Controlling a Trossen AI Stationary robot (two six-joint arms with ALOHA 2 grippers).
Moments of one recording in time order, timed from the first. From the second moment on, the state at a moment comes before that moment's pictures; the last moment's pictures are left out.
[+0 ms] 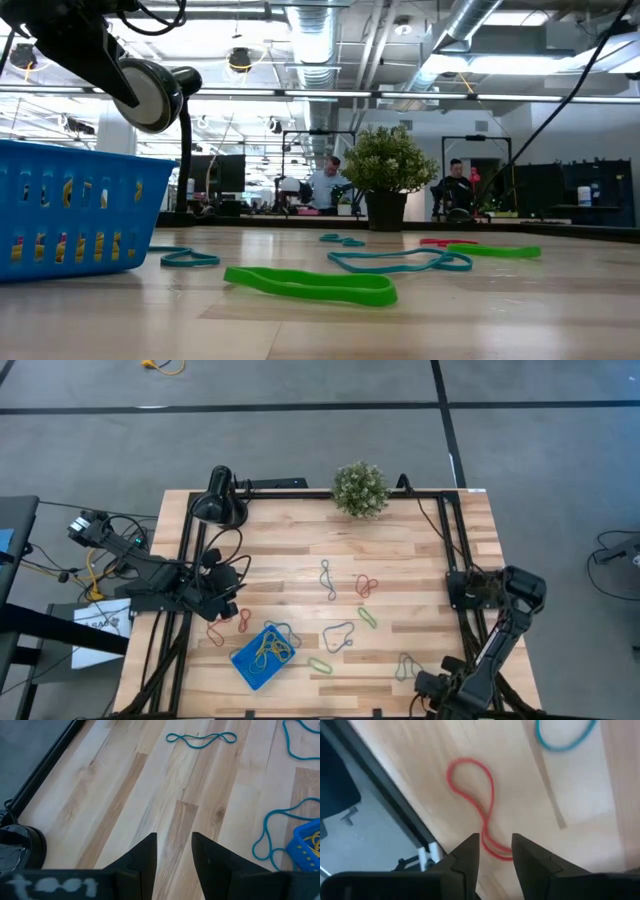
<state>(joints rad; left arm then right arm) -0.53 0.93 0.74 -0.92 -0.67 -0.69 1.11 1.88 1.25 -0.90 -0.13 1.54</state>
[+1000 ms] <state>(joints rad) -0.53 0.93 0.74 -0.92 -0.67 -0.69 1.12 1.94 1.21 -0.80 -0.16 1.48</state>
